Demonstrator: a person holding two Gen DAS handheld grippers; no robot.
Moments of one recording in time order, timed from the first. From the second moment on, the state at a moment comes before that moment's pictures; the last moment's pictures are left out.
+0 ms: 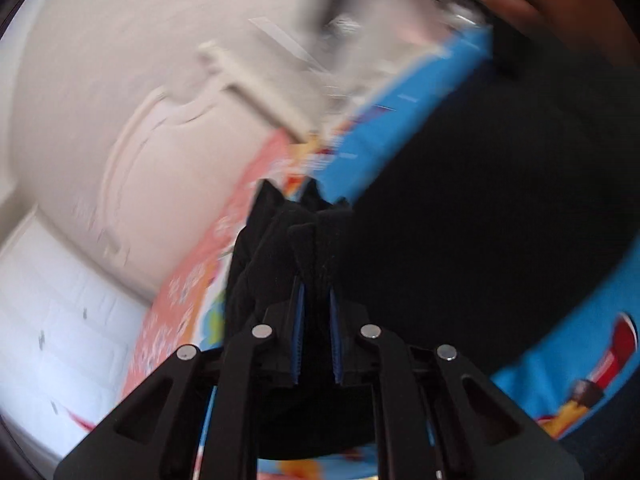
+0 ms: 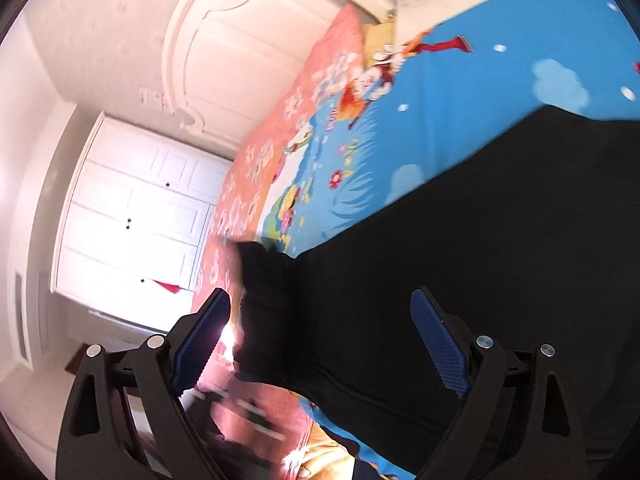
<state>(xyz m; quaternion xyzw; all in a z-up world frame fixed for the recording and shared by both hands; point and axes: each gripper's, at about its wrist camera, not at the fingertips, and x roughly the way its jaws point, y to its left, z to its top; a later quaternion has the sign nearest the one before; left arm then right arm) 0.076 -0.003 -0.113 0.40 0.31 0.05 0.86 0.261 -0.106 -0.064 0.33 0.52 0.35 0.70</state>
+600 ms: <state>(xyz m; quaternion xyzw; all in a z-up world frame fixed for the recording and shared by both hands) 0.061 0.006 -0.098 0.33 0.26 0.06 0.90 0.255 -0.021 -0.103 0.27 0.63 0.40 0.61</state>
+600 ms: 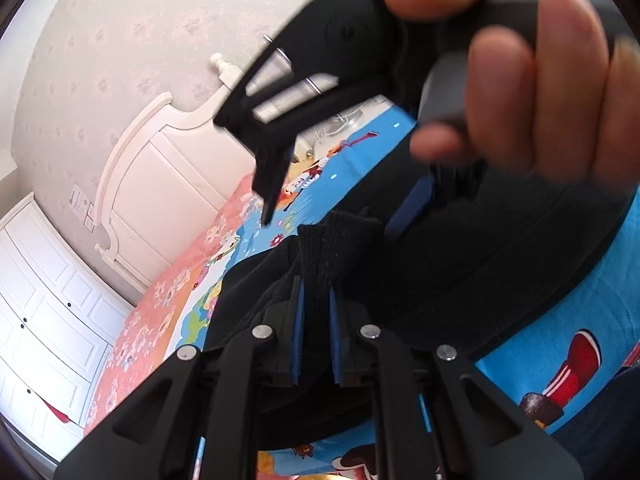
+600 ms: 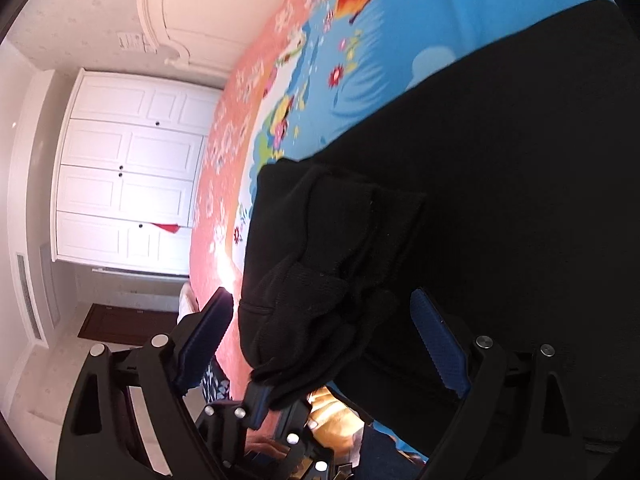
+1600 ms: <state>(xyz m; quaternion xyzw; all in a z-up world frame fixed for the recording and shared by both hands) 0.074 -0.105 -0.130 0.38 0.24 -0.06 0.89 0.265 -0.127 -0.124 0.23 0.57 0.38 0.69</state>
